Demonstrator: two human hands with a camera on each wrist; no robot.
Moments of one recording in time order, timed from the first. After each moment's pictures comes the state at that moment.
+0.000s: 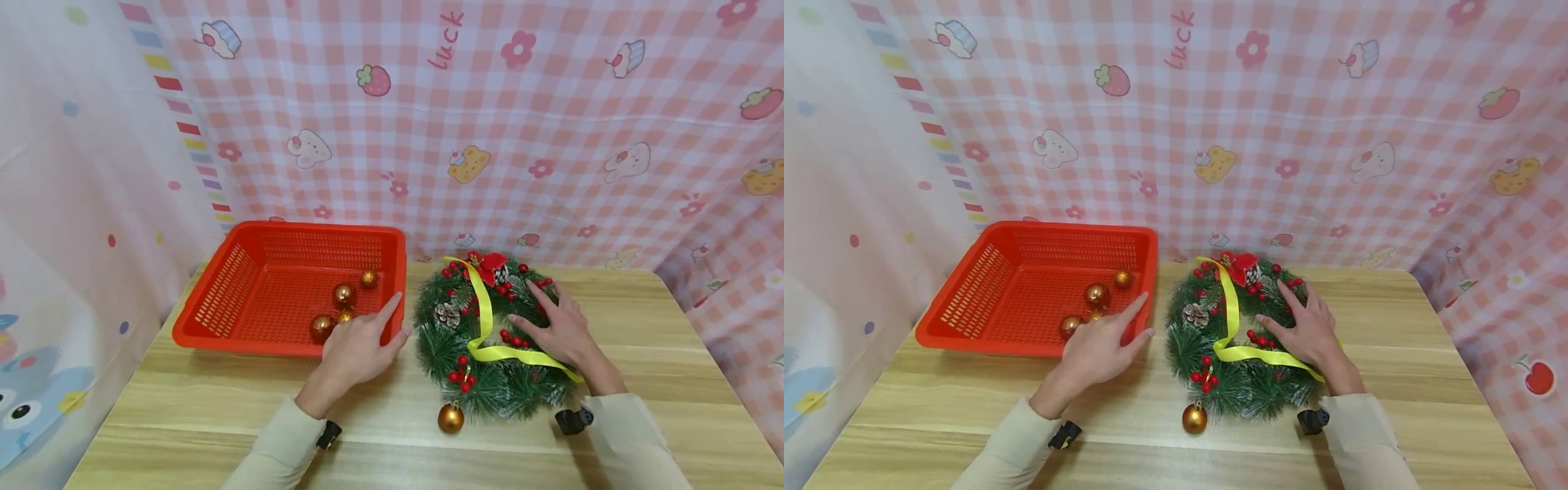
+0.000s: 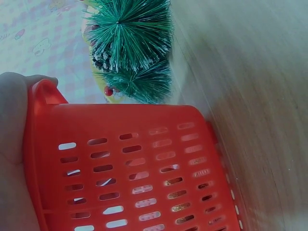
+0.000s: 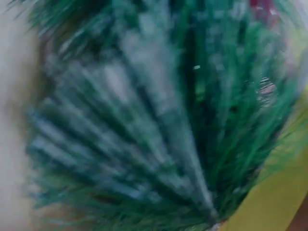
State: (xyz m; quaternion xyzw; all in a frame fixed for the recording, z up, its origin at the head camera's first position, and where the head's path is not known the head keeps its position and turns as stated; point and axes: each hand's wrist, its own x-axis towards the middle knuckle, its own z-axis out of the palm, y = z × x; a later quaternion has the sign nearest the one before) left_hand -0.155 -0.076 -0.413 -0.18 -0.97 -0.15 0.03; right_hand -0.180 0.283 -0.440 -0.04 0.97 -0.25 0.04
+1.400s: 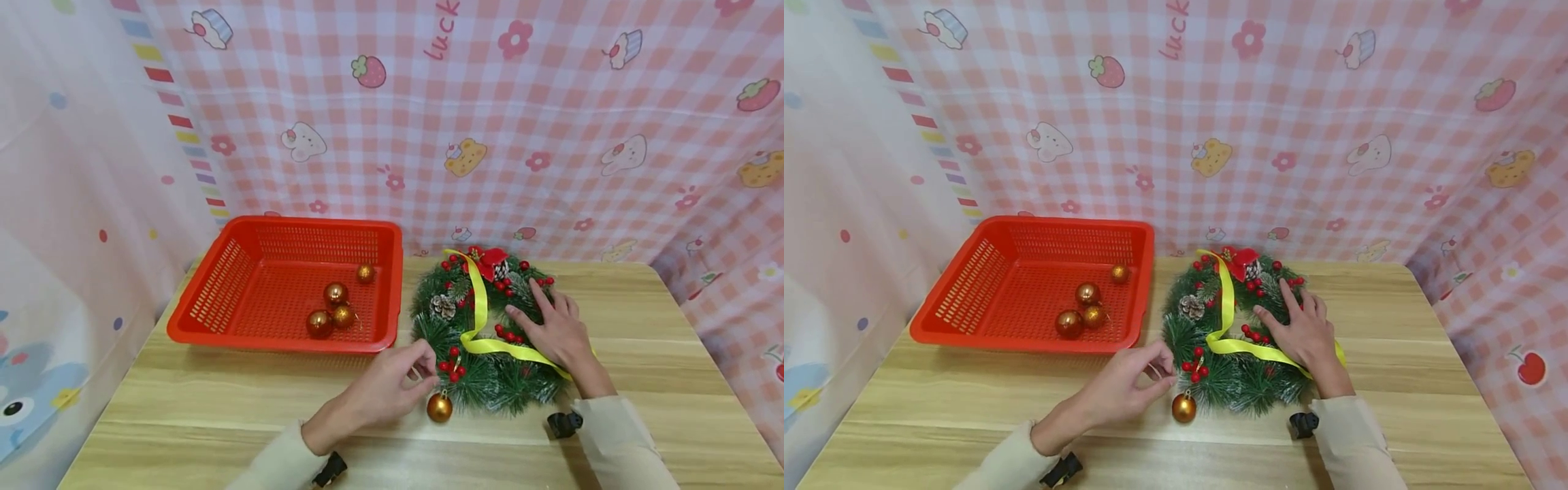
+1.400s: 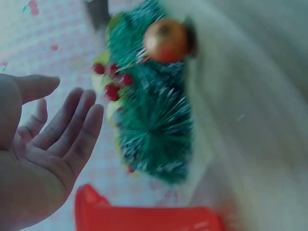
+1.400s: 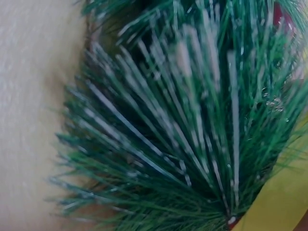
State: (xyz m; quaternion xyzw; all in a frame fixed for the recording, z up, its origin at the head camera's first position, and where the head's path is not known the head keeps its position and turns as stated) left_hand -0.107 -0.047 -0.412 -0.35 -0.81 -0.46 -0.06; right_hand -0.170 0.276 -0.448 0.01 0.98 -0.21 0.05
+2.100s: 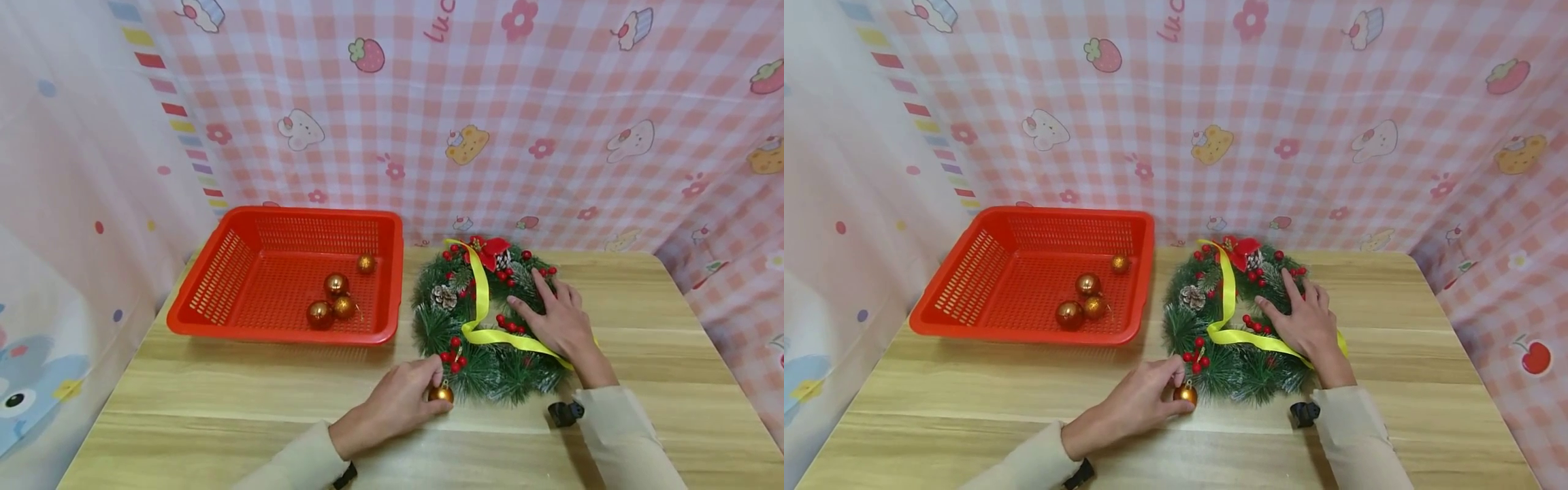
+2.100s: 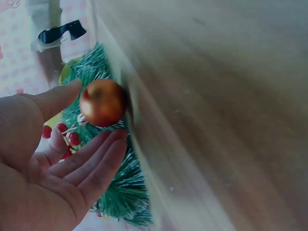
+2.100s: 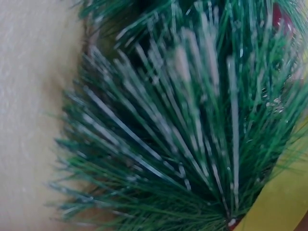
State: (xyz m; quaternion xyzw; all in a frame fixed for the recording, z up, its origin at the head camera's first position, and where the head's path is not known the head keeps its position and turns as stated) left_hand -0.092 -0.025 -0.450 -0.30 -0.89 -0.34 -0.07; right_hand -0.171 0.276 -0.447 0.01 0.98 -0.21 0.06
